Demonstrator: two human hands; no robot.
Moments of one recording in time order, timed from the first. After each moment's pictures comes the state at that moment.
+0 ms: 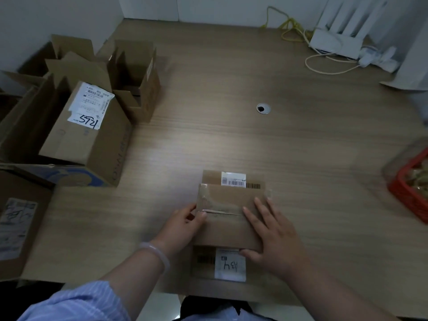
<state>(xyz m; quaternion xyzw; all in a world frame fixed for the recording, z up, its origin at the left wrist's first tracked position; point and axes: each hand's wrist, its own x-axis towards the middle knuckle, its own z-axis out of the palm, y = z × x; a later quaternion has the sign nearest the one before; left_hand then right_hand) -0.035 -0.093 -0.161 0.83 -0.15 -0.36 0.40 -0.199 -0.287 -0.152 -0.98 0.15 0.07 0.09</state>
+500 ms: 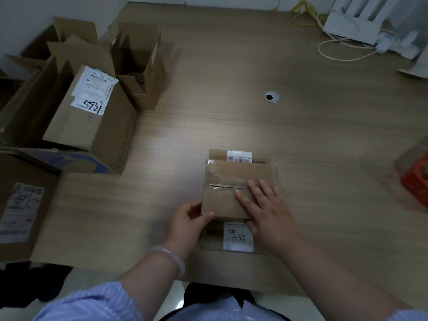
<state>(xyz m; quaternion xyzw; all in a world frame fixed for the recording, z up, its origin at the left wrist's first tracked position) -0.063 -0.093 -0.181 0.79 0.02 -0.30 0.53 -0.166 -0.289 -0.167 -0.99 0.08 0.00 0.06</state>
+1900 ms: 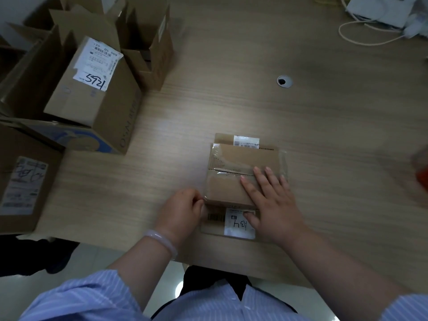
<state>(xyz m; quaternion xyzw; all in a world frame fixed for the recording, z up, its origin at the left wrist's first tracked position) -0.061 -0.079 -0.163 0.93 -0.19 -0.18 0.28 -0.171 -0.287 -0.170 -0.99 0.09 0.05 0.04</state>
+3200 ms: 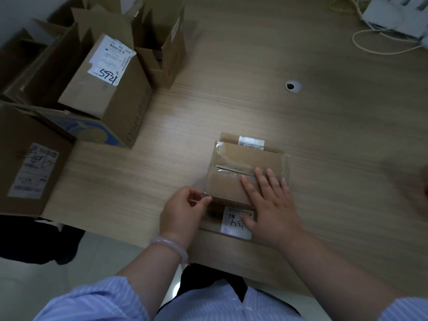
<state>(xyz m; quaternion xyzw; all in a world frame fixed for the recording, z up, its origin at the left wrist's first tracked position) -0.089 -0.094 -0.156 0.91 0.04 -0.16 0.38 -0.171 -0.288 -0.172 -0.99 0.08 0.05 0.04</state>
